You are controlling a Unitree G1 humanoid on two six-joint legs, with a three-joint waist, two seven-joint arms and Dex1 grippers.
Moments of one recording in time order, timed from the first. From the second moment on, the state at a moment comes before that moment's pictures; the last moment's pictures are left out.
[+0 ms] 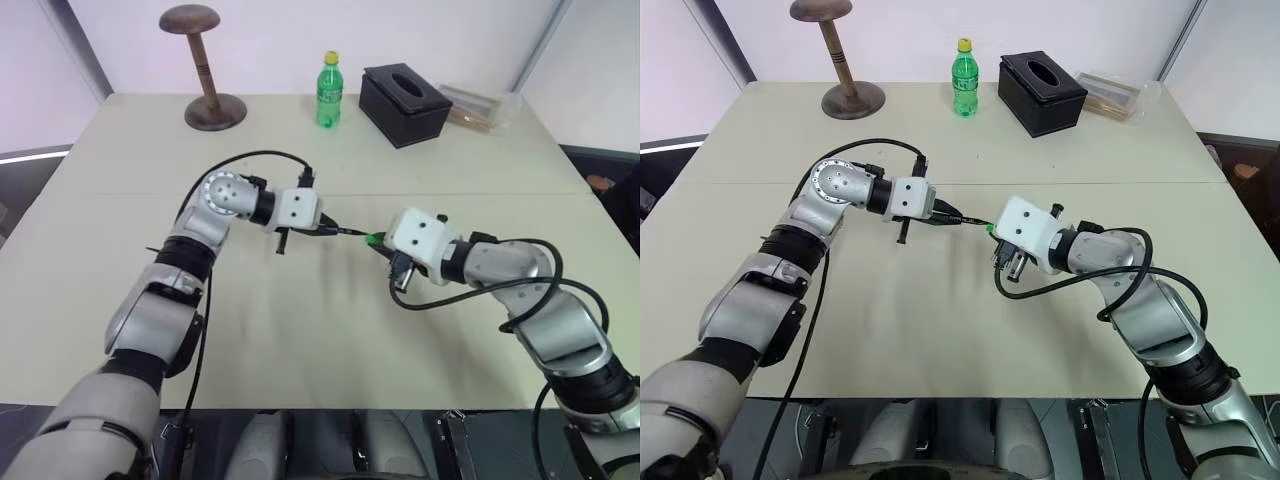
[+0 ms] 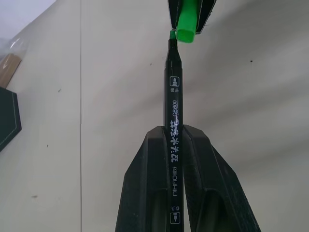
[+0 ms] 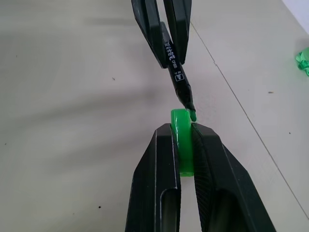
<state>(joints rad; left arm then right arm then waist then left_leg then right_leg) -1.06 0.37 -0.30 0.87 0.08 -0.52 -1.28 -0.45 -0.72 0.22 -0.52 0.04 0.71 0.73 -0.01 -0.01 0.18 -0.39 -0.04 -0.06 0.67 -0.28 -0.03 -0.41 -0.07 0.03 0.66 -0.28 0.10</state>
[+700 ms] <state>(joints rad) -1.06 0.40 -0.30 0.86 0.08 -0.53 -1.30 -0.43 -0.75 0.22 -0.52 0.04 0.71 0.73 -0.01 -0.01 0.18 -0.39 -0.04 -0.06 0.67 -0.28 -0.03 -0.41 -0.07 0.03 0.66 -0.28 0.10</state>
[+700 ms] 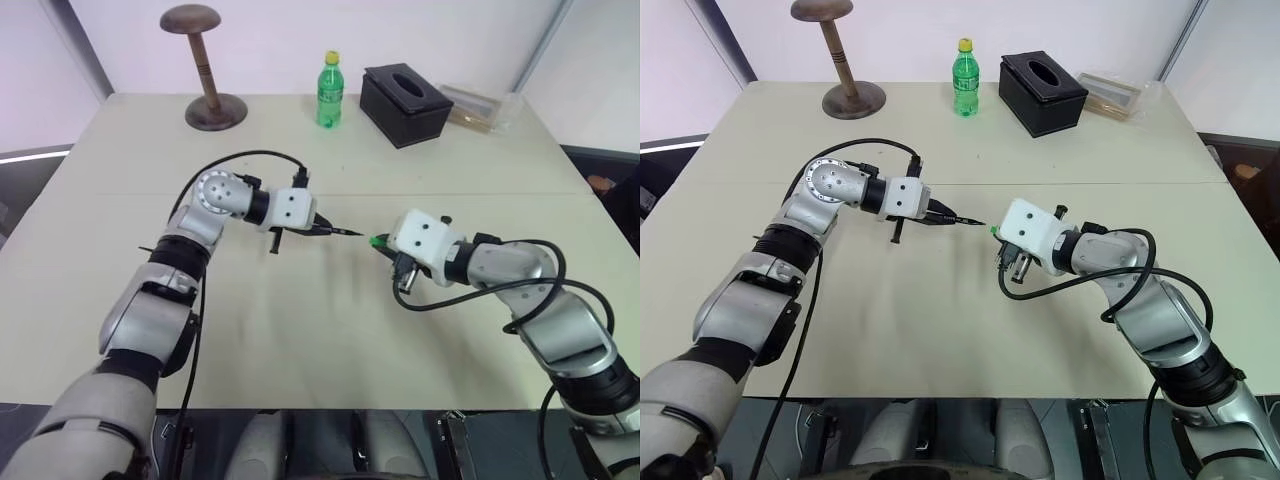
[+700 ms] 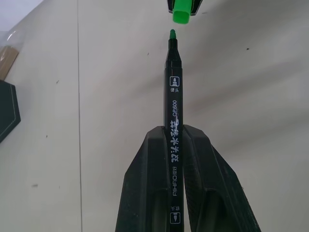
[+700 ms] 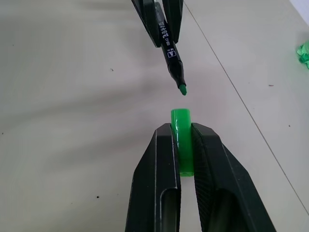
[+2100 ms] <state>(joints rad) -1.06 0.39 -0.30 0.81 0.09 -0.51 -1.32 -0.43 -0.76 0.19 -0.54 0.06 0.75 0.74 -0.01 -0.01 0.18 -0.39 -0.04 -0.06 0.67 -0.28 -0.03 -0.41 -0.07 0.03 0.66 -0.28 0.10</state>
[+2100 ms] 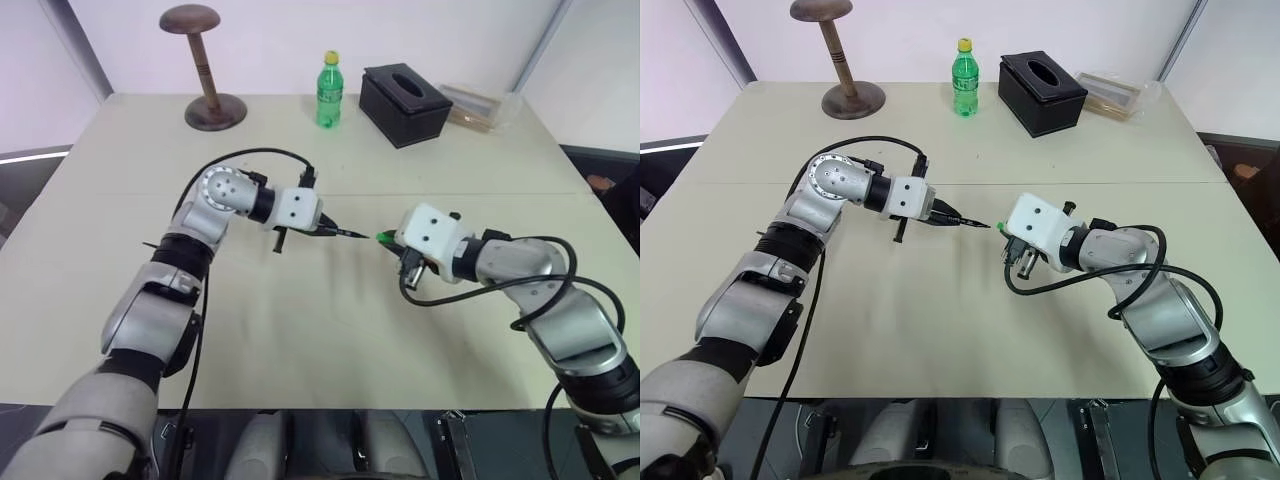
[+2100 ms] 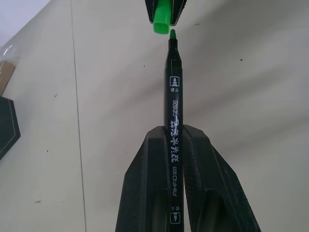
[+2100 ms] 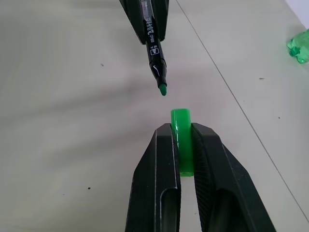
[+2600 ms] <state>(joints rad) -1.06 0.38 -0.30 0.82 0.10 -0.51 -1.31 -0.43 -0.76 0.19 -0.58 0.06 0.78 0.73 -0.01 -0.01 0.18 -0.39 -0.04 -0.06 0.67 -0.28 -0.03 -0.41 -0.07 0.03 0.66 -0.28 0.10</state>
